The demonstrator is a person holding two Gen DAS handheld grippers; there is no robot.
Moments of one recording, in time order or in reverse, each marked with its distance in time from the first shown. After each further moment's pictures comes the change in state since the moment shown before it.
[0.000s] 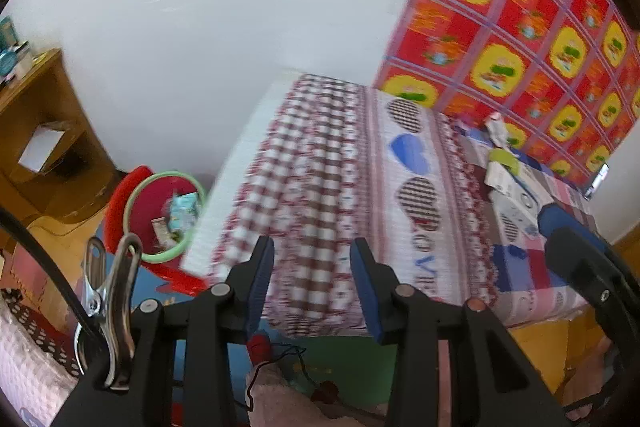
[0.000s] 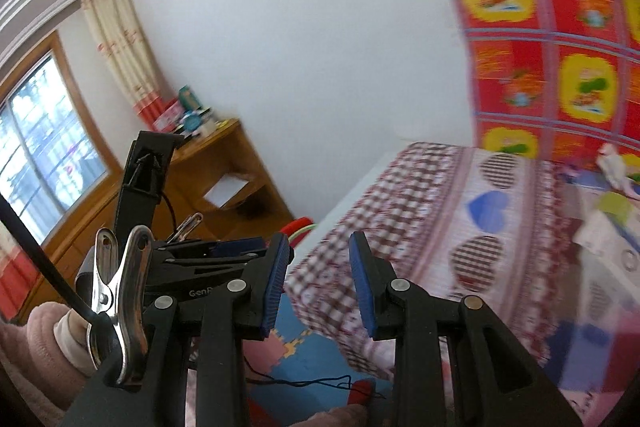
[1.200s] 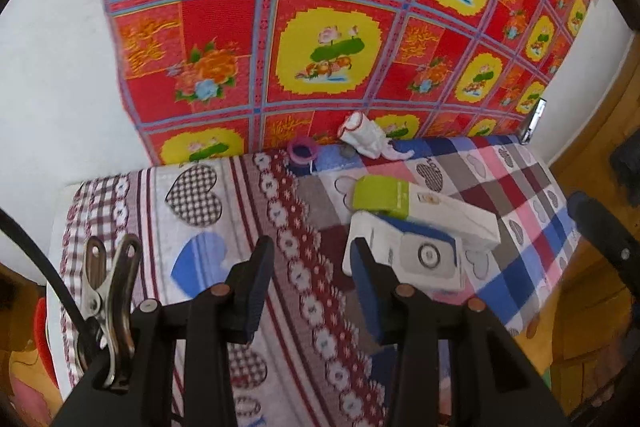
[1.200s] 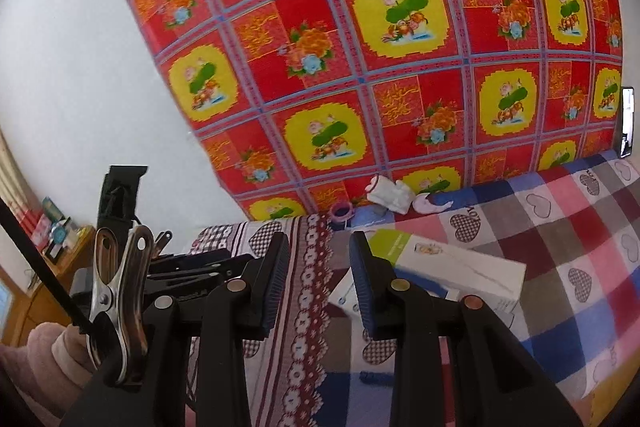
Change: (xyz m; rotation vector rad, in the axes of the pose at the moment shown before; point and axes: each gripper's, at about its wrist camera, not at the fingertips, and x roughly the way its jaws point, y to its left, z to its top) left arm 0.123 -0.230 0.129 0.360 0.053 -0.260; right arm -0.112 -0.202 0.056 0.303 -0.160 -0.483
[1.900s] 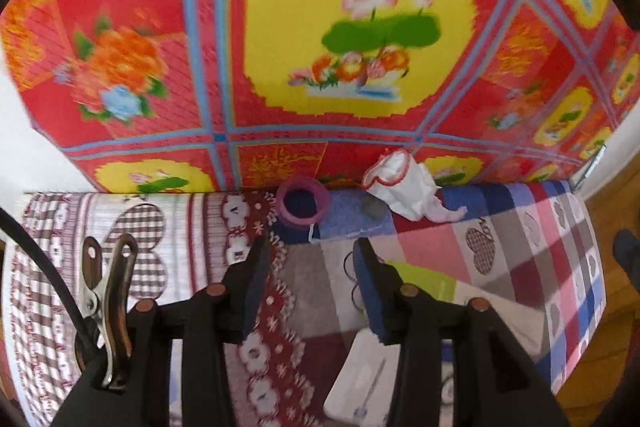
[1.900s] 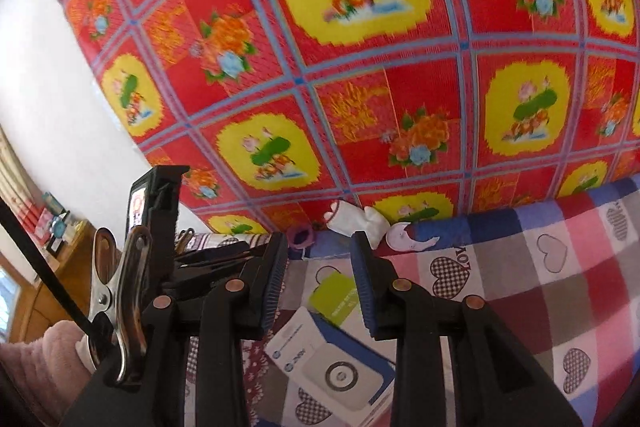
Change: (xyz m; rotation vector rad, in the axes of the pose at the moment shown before) left arm 0.133 -0.008 0.063 -0.137 0.048 0.087; right arm 0.088 -0.085 0.055 -0.006 0.097 0.060
